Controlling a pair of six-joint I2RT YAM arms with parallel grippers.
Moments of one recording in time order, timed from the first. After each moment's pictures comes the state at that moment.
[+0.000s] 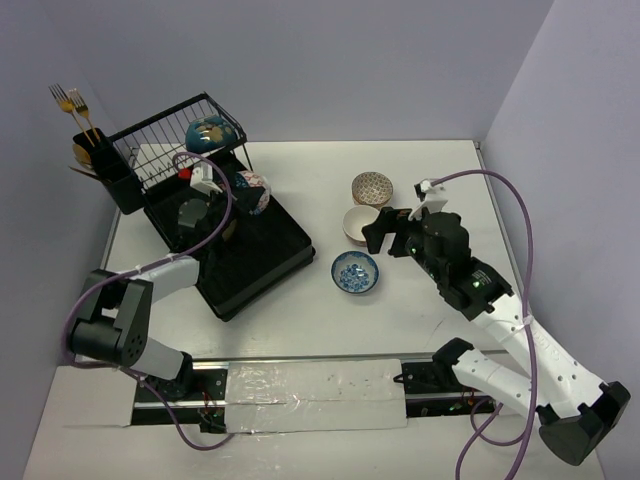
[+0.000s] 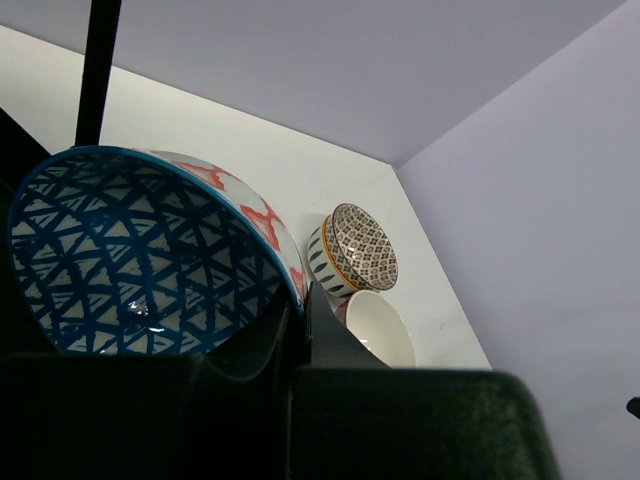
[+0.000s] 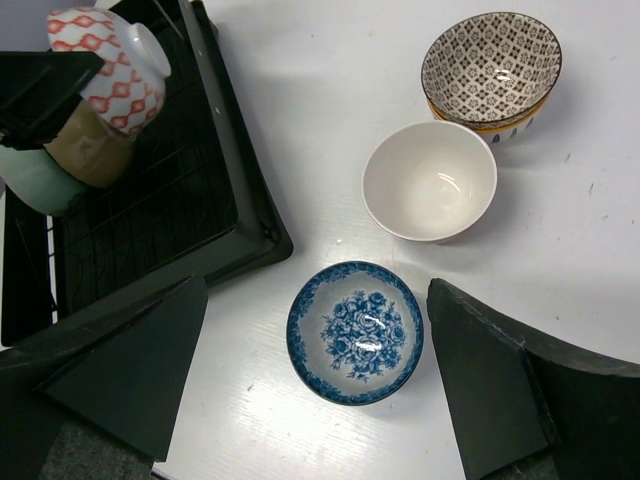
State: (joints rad) left arm -0.28 1.46 0.63 0.87 0.22 -0.76; right arm 0.58 0.81 0.84 -0.37 0.18 0.42
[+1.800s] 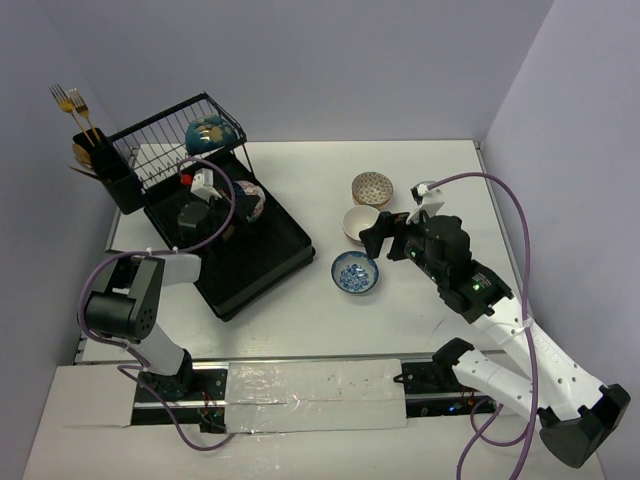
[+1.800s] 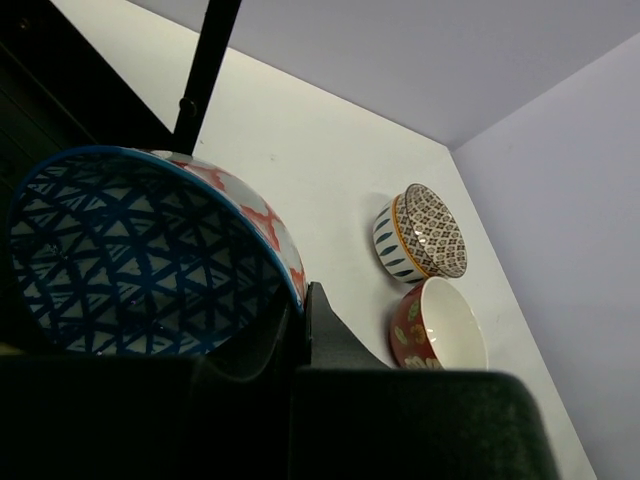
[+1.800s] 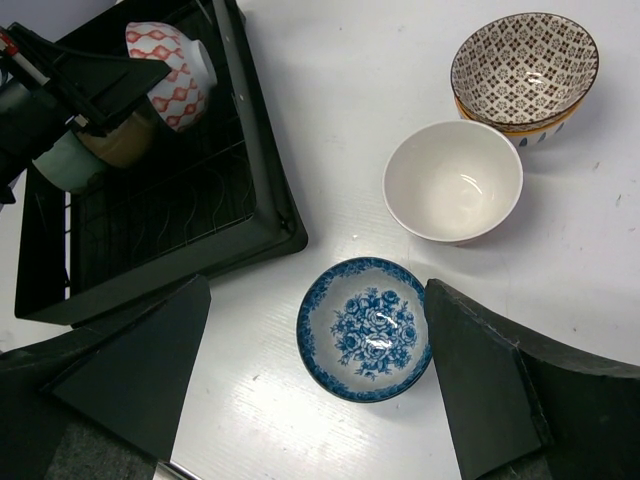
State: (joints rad) left arm -0.22 1.63 0.61 0.97 0.25 -0.72; right arm 0.58 0.78 0.81 -0.34 0.11 0.39
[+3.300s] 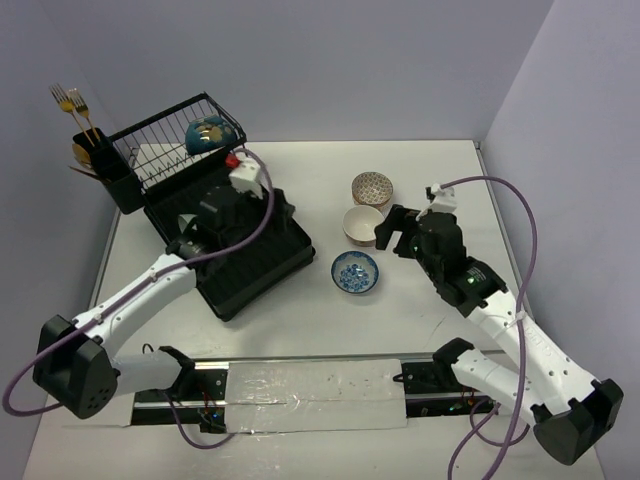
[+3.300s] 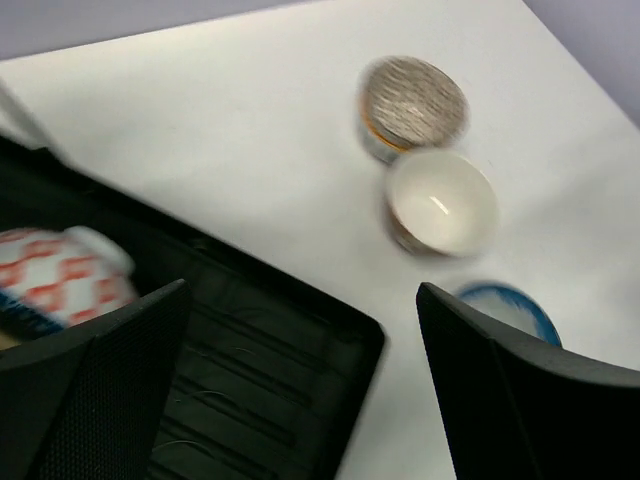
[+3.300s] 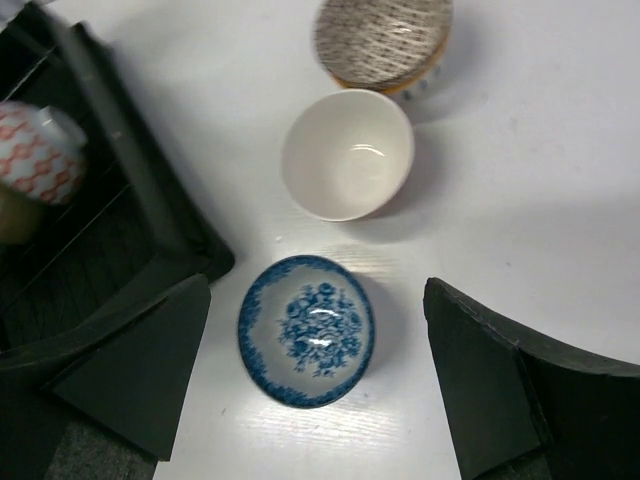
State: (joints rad) left arm -0.54 1.22 0.90 0.06 -0.05 -0.26; right arm 0.54 0.83 0.80 -0.42 0.30 0.53
